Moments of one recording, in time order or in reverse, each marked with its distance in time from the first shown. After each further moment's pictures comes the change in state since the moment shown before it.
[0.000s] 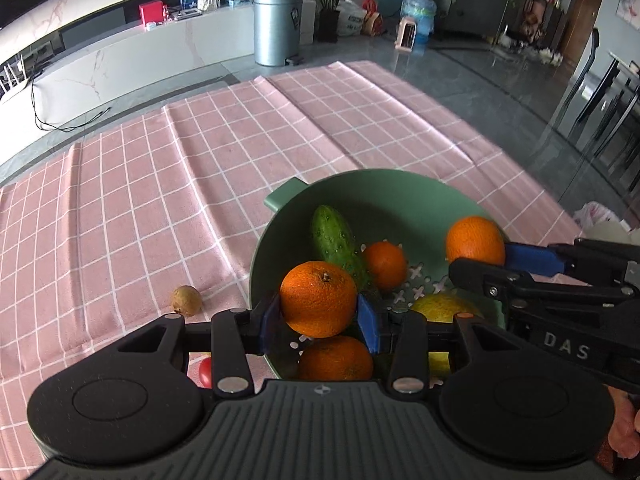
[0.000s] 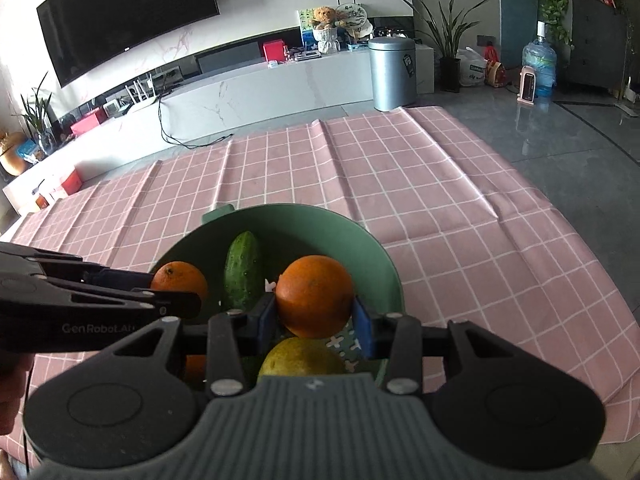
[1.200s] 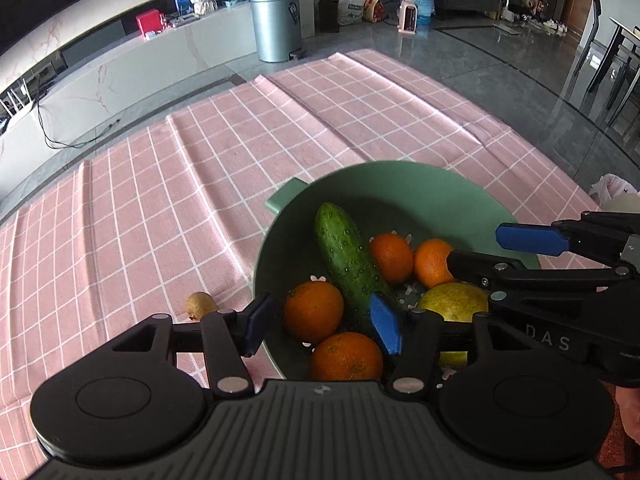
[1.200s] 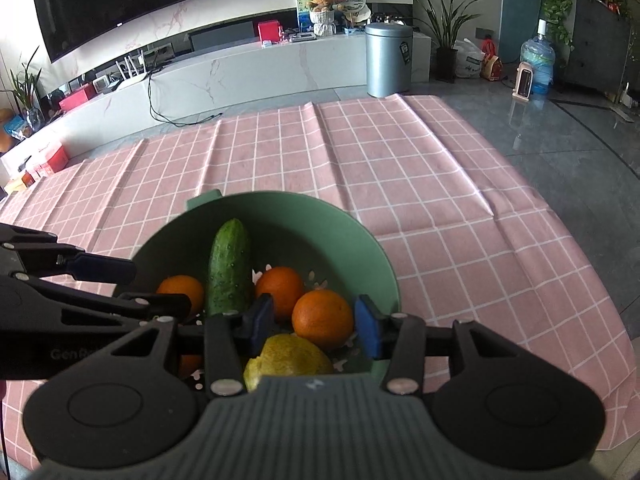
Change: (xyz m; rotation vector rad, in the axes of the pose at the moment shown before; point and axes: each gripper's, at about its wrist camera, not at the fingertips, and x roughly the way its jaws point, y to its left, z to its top) left arm -0.011 -0.012 0.004 0.074 0.014 0.073; right arm 0.005 0.006 0.007 -0.033 0.046 -0.046
